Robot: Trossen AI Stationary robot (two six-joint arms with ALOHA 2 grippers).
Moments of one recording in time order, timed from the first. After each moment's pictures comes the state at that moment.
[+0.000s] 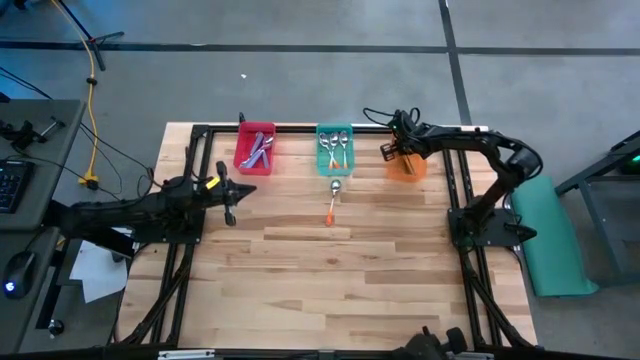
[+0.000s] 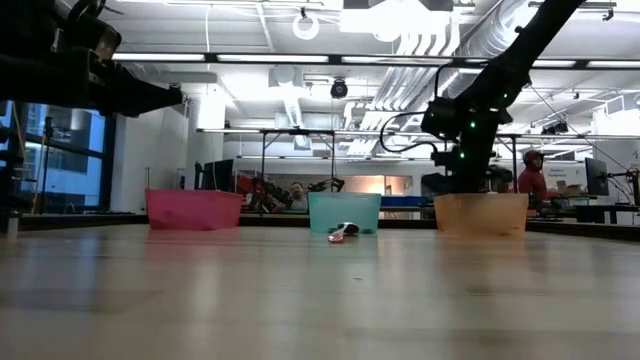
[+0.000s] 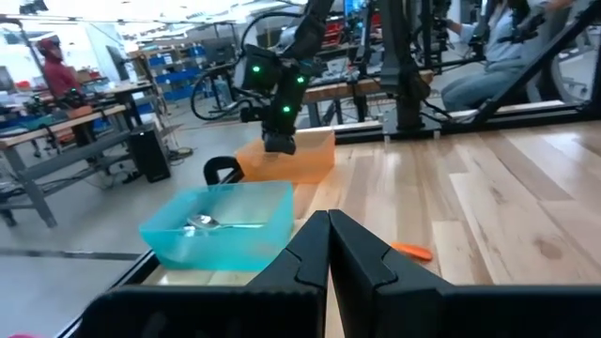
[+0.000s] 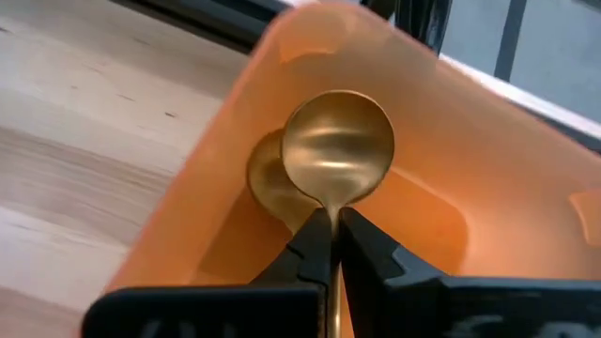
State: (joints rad) left arm 0.19 0.19 0.01 0.17 -0.07 0.19; right arm -0.83 1.63 0.83 -0.30 0.32 0.29
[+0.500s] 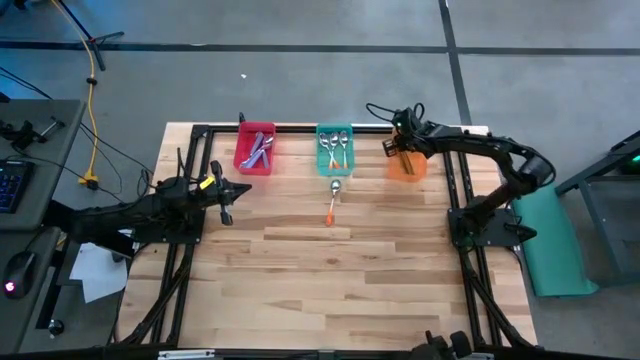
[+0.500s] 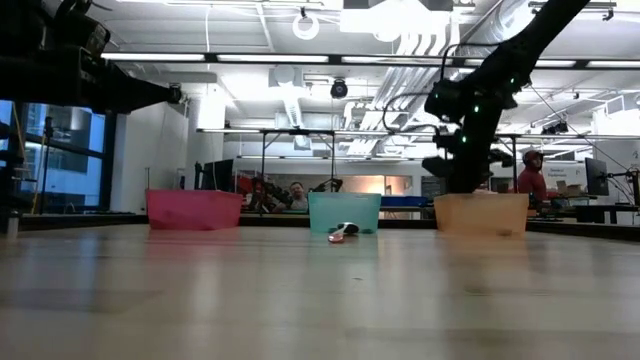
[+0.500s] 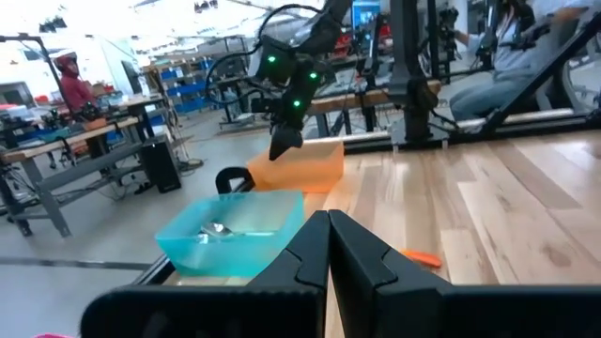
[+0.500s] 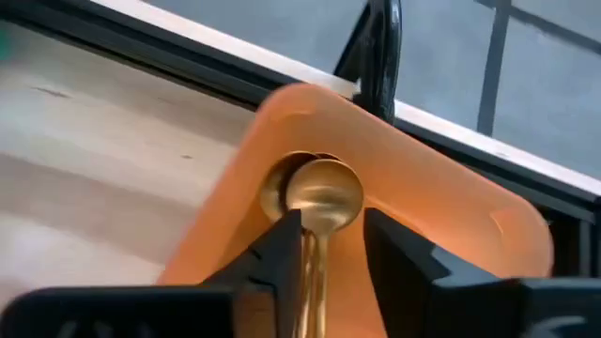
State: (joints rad) left arm 0.19 0.01 0.01 0.02 -0.09 0.21; right arm -0.81 1.53 0.83 -0.32 0.37 0.29
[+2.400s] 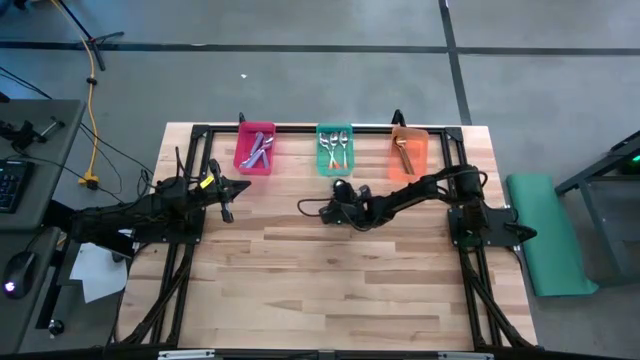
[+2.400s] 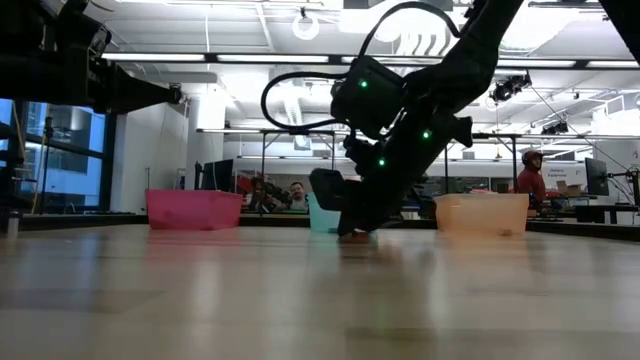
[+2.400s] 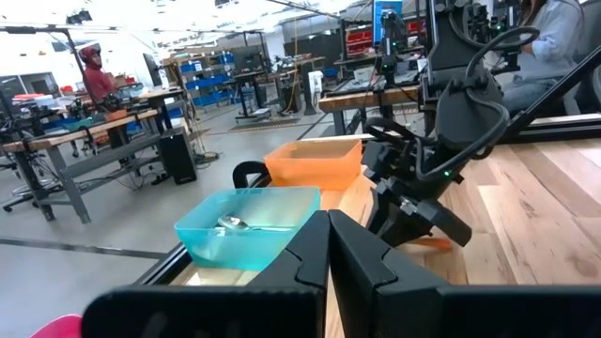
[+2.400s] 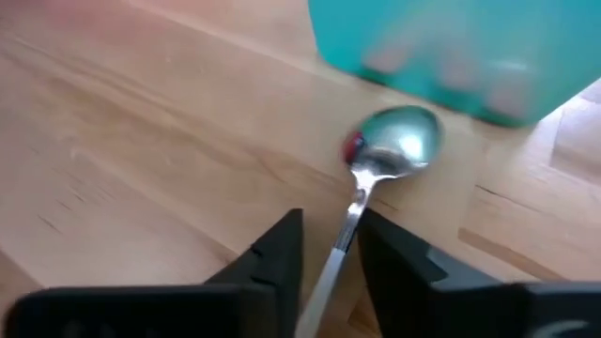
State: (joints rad) left arm 0.19 0.01 0.02 0.02 -0.15 0.19; right arm 0.01 2.03 1.02 0.05 0.67 0.86
